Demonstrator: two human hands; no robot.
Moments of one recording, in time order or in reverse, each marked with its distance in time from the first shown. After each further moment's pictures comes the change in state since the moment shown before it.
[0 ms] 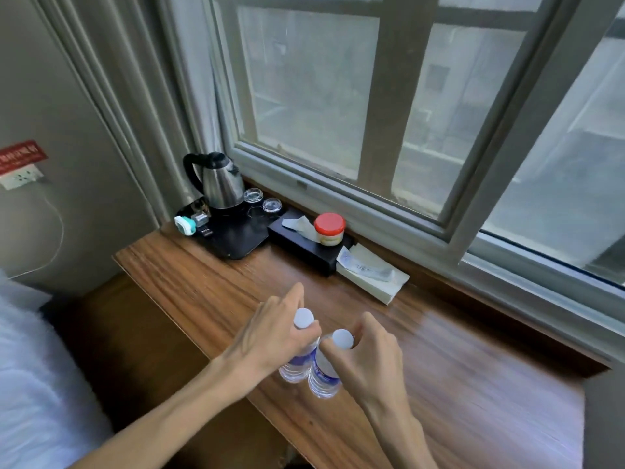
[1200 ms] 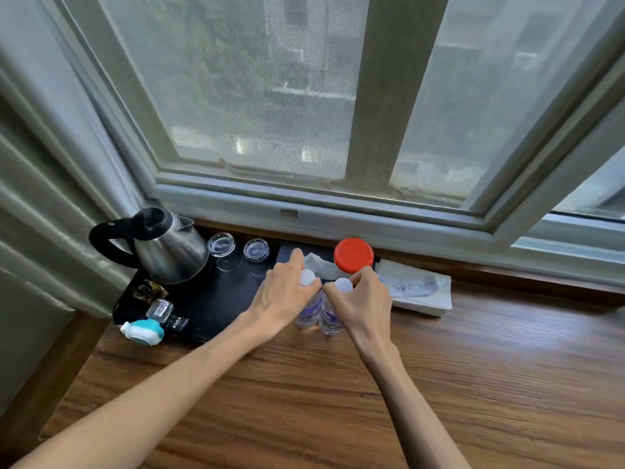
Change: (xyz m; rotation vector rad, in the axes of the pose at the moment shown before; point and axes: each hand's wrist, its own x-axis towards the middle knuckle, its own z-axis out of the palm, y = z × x) left_hand 0.304 -0.165 -0.043 -0.050 -0.292 0.173; right_hand 0.250 -0.101 0.182 -0.040 0.393 0.430
